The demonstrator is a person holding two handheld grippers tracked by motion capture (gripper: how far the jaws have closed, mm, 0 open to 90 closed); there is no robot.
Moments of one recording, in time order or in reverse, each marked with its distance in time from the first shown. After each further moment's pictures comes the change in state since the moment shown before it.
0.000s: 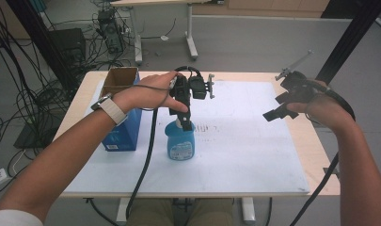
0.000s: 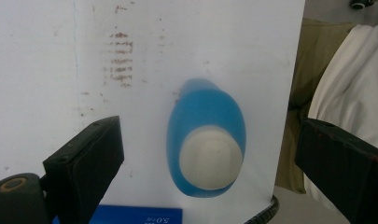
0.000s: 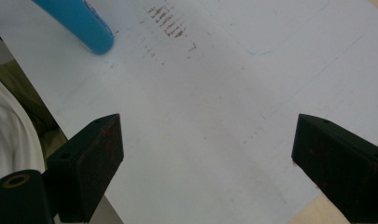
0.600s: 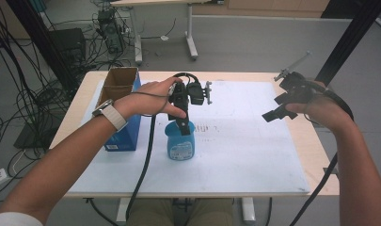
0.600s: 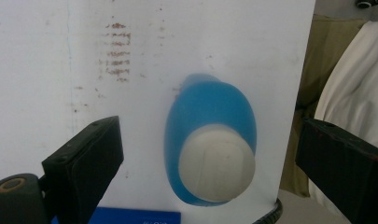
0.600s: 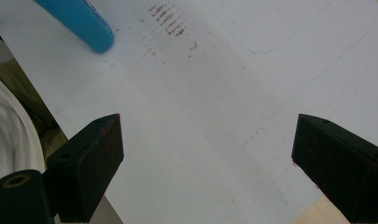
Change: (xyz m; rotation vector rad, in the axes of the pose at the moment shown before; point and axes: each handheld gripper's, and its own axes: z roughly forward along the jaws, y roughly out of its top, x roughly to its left) left arm 0.000 -0.008 0.016 -0.006 0.010 -0.018; right arm -0.001 0.001 0.003 0.005 0.005 0.001
